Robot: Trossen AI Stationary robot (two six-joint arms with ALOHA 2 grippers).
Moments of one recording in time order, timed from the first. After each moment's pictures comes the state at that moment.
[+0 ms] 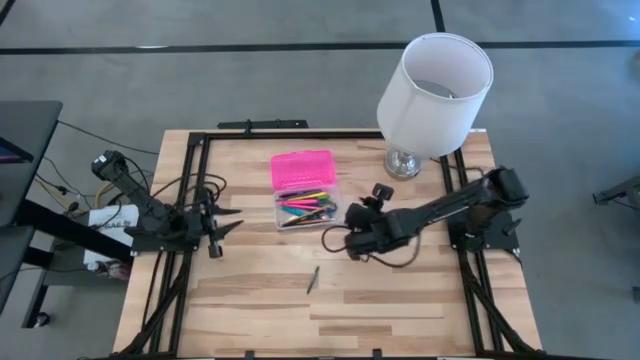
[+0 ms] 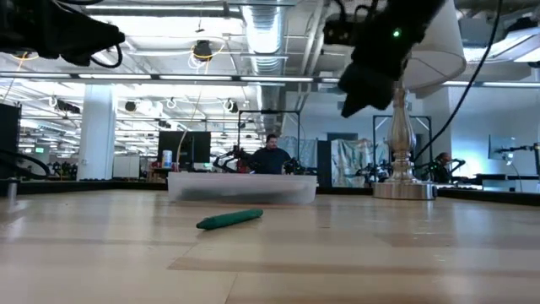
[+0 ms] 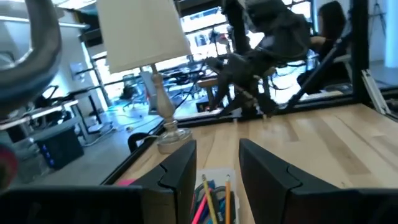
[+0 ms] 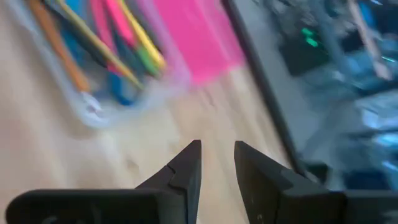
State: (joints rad) left arm -0.72 0.26 0.06 0.37 -0.93 0.33; right arm 0.28 1.73 1.23 -0.91 0.91 0.45
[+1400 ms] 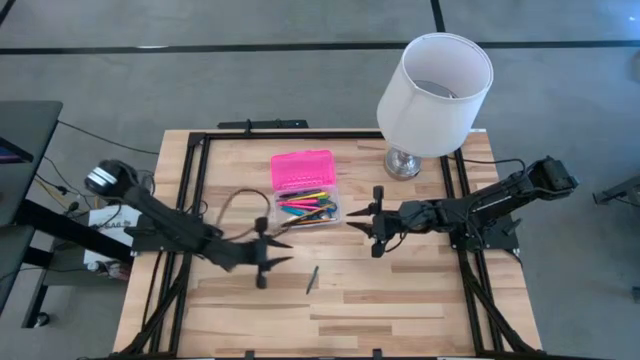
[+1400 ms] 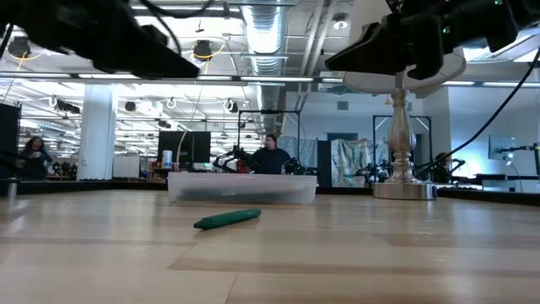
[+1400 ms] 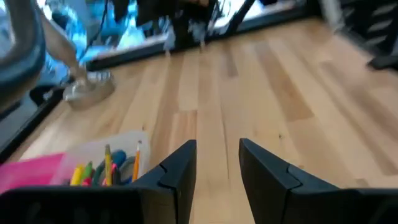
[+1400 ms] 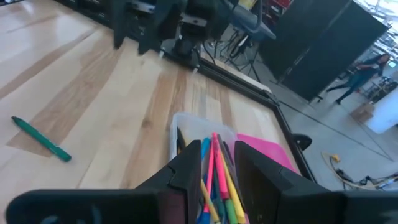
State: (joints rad) left arm -0.51 1.33 0.45 0.54 -0.57 0.05; right arm 0.21 1.27 0.54 0.46 0.31 -0.47
